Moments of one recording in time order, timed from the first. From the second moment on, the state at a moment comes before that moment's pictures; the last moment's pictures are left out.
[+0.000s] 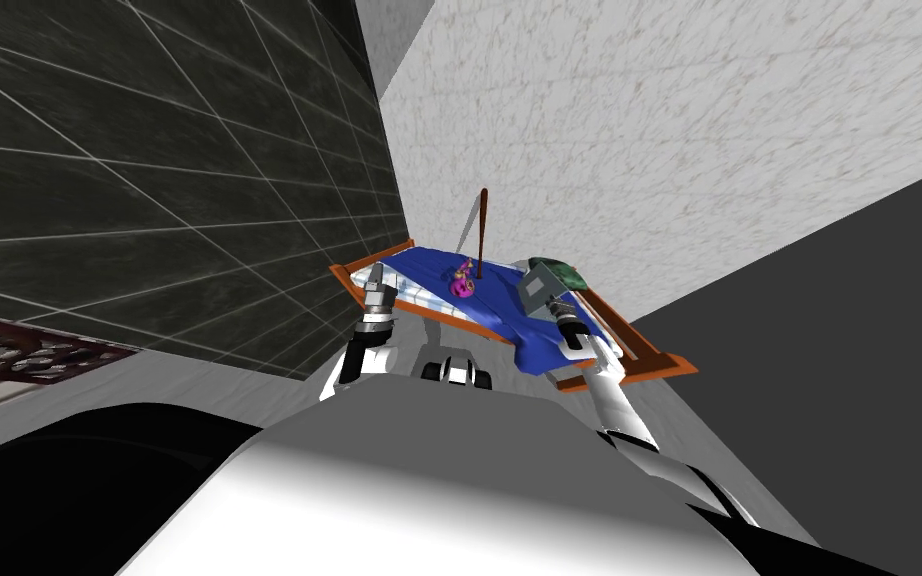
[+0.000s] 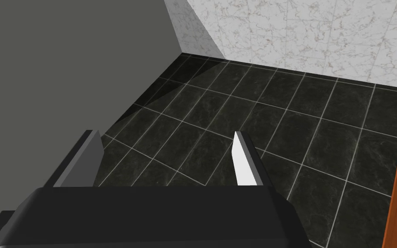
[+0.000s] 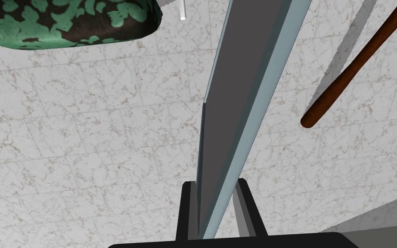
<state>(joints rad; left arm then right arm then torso) 0.48 0.05 0.00 -2.29 0.05 -0.39 -0.11 -0.07 -0.55 -0.20 -1.37 0.63 -0.12 0.38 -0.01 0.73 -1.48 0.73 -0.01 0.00</state>
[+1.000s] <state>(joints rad) 0.48 0.05 0.00 -2.29 0.05 -0.39 -0.11 -0.14 -0.38 -0.28 -1.20 0.54 -0.25 0.38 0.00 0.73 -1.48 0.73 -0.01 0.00</state>
